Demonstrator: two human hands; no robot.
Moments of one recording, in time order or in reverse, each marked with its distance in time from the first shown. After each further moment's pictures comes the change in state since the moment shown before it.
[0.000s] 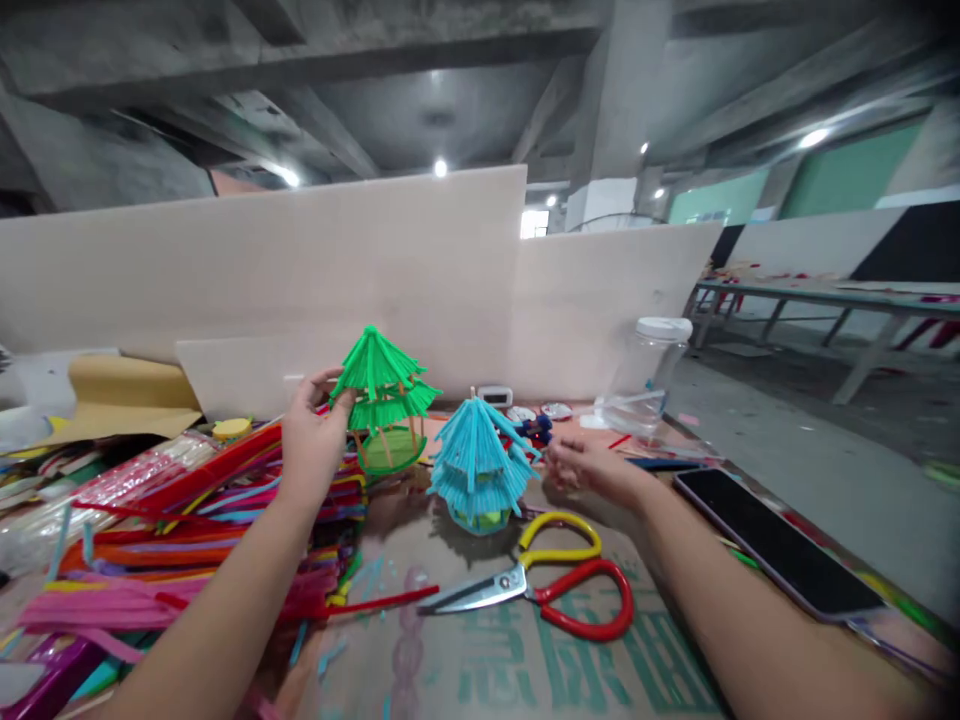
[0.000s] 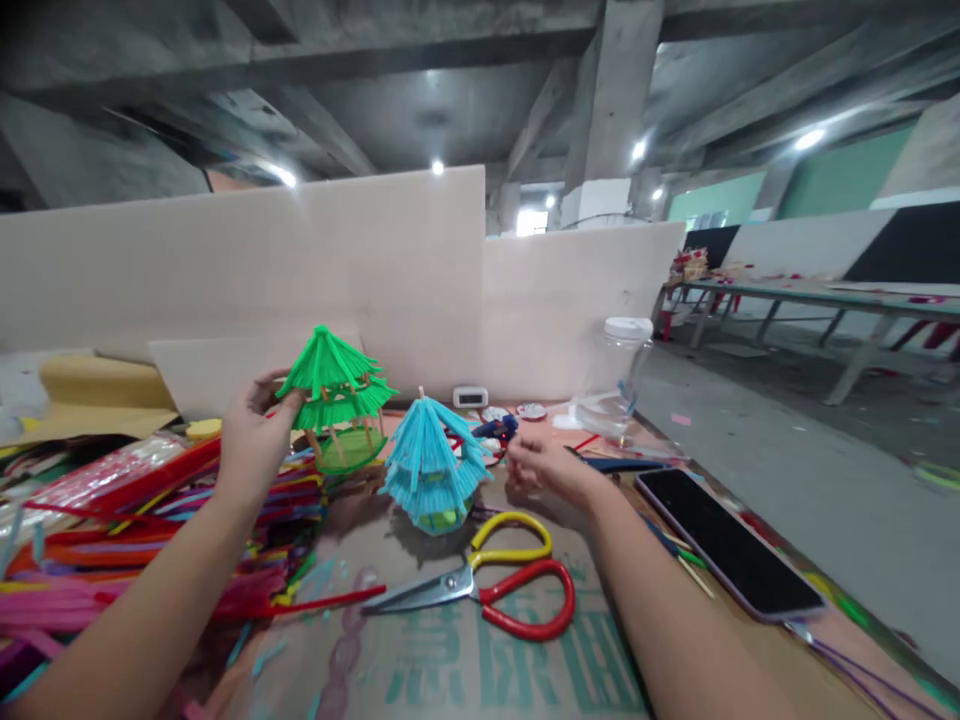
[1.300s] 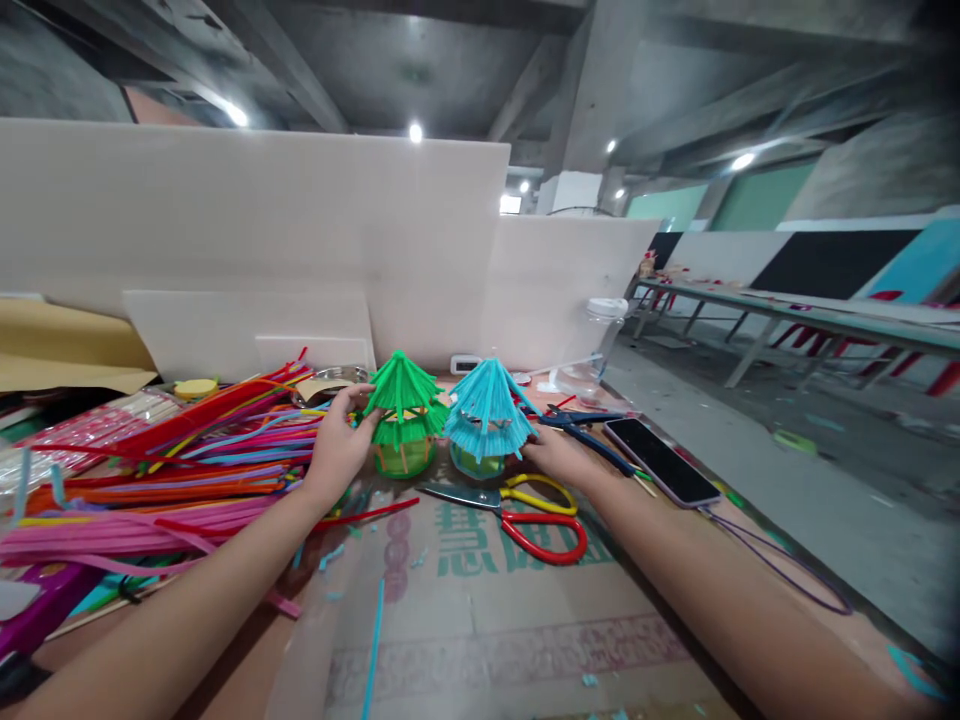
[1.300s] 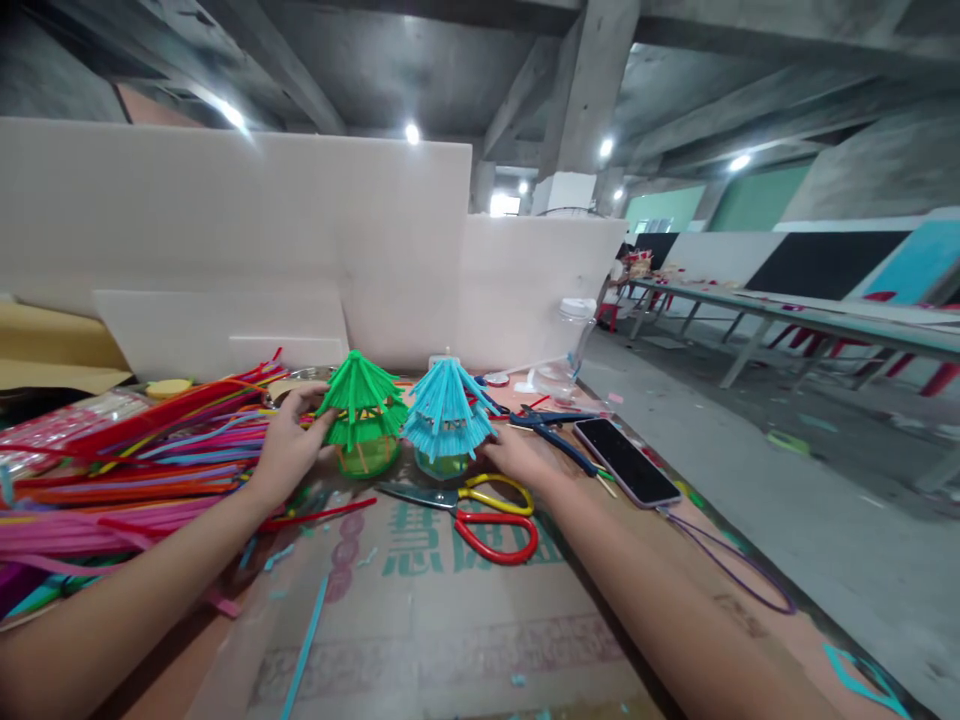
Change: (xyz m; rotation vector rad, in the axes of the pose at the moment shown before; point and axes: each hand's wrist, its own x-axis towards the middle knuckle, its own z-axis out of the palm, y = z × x) left_hand -0.082 -0.019 0.001 -0.050 -0.290 -0.017; right_hand -0.042 0.024 0.047 -0.387 0.184 -0.045
